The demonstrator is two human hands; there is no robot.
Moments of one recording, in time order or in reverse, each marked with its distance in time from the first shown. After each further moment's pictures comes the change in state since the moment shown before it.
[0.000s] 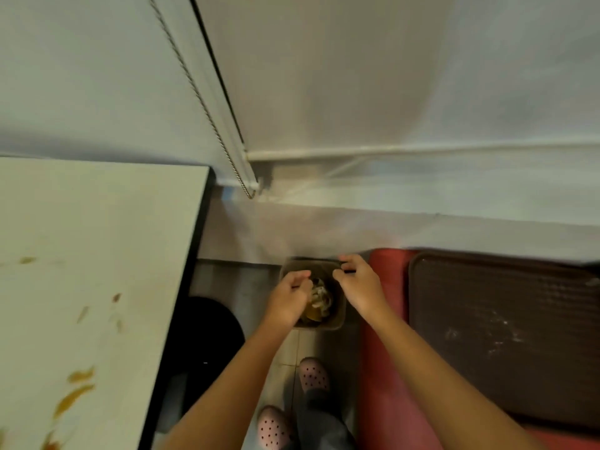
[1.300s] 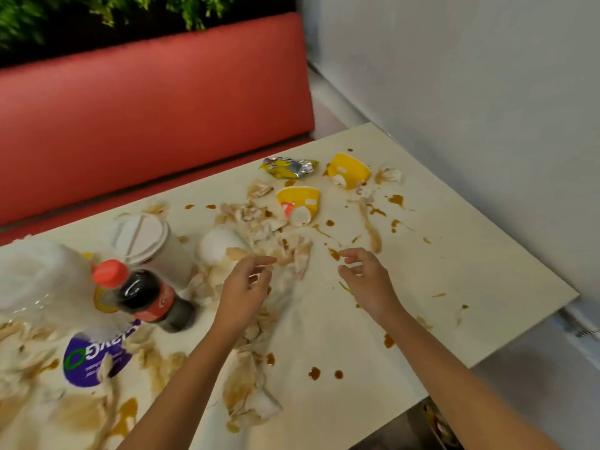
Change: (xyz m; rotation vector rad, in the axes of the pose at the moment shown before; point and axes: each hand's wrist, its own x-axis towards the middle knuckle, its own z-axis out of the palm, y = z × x) left_hand -0.305 -0.152 -0.320 -0.282 1.108 0.198; right_hand -0.253 -0.183 0.279 -0.379 -0.771 -0.774
